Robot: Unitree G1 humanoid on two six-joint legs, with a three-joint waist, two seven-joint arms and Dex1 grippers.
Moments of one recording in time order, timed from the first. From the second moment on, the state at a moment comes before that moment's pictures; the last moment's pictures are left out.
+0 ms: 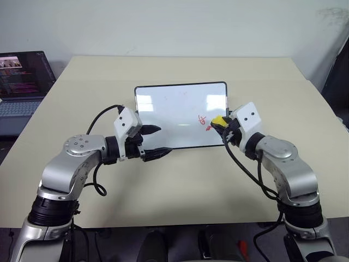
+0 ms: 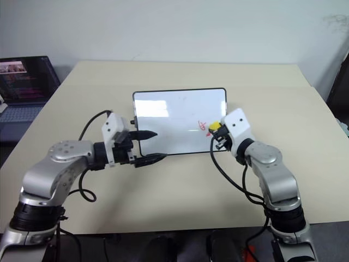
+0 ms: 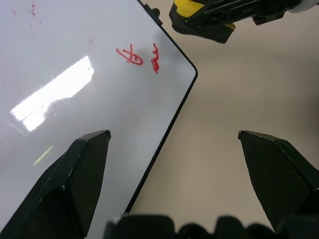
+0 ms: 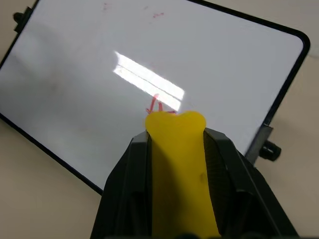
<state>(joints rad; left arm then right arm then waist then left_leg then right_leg) -0.41 0.74 -0.01 -0.24 -0.47 0.62 -0.97 -0.44 -0.33 0.09 -0.47 0.06 0.86 0.43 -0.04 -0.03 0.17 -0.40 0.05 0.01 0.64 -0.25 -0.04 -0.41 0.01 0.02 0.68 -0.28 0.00</state>
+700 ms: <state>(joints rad) -0.31 0.81 0.03 -0.35 -0.47 0.66 -0.96 -0.71 -0.30 0.29 0.07 -0.08 0.49 0.44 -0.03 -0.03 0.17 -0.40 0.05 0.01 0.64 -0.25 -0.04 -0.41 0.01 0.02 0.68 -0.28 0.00</state>
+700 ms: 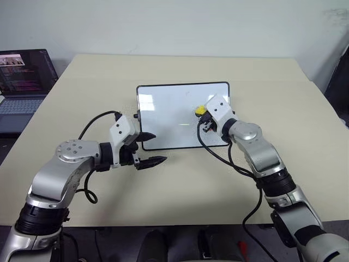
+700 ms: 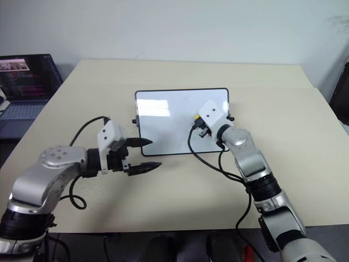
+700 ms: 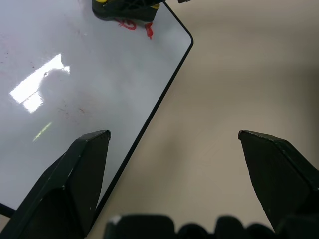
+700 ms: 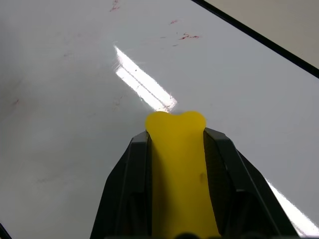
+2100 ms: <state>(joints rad) -0.27 0.83 0.05 -0.40 -0.51 0.69 -0.95 -0.66 -0.35 0.31 0.07 -0.15 0.46 0.49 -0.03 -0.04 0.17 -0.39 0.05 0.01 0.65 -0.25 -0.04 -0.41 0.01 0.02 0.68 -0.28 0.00</state>
